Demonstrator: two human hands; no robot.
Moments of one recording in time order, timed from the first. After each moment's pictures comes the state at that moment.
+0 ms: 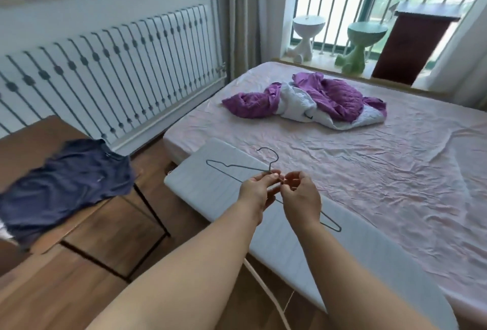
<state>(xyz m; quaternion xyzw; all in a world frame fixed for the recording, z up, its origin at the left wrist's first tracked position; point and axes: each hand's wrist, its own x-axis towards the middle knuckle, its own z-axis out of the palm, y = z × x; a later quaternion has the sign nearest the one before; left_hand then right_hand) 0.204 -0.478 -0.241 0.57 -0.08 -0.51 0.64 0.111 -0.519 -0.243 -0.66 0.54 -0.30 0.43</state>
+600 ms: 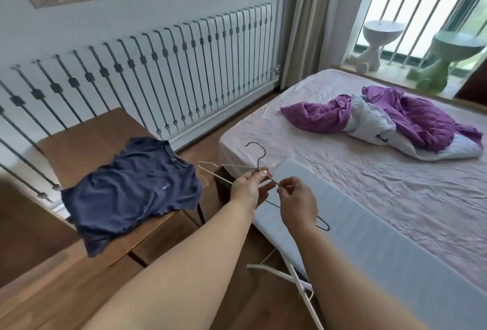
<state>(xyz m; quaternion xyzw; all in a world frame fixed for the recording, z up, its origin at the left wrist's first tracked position) 0.477 -0.403 -0.250 0.59 0.01 -0.41 0.70 0.388 -0.469 -0.269 -0.73 0.49 -0.22 0.41</state>
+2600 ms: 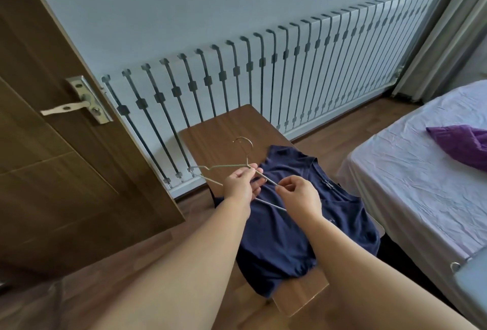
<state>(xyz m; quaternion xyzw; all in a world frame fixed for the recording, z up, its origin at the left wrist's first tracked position) 0.906 -0.058 -0.250 0.60 0.14 -0.26 0.74 0.841 -0.176 -0.289 -0.83 0.35 -0.07 0.44</state>
